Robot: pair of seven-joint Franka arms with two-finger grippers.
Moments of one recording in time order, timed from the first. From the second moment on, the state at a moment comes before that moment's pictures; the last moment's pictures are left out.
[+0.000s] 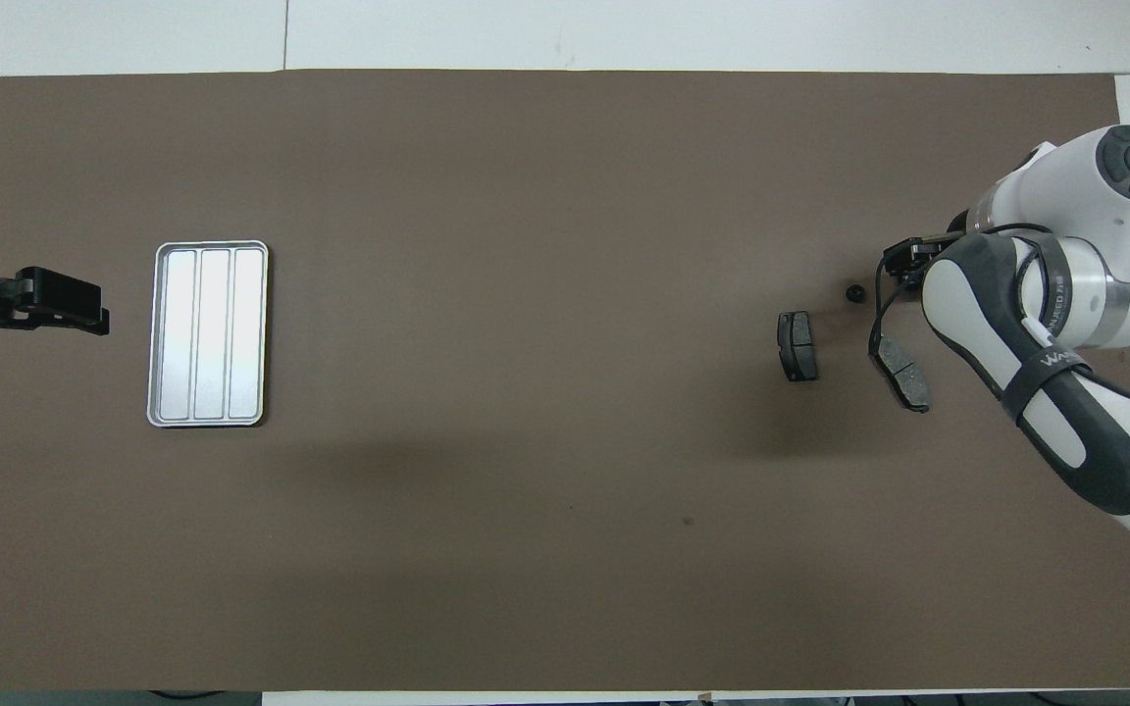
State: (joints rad) left arm -0.03 -0.03 -0.02 -1.65 -0.01 1.58 -0.08; right arm -0.13 0.46 0.05 -1.78 -0.08 2.25 -0.07
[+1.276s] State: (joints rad) left arm -0.03 -0.03 -0.02 -1.65 -0.01 1.58 -0.08; right arm -0.11 0.47 0.06 -1.76 -0.08 2.23 -0.07
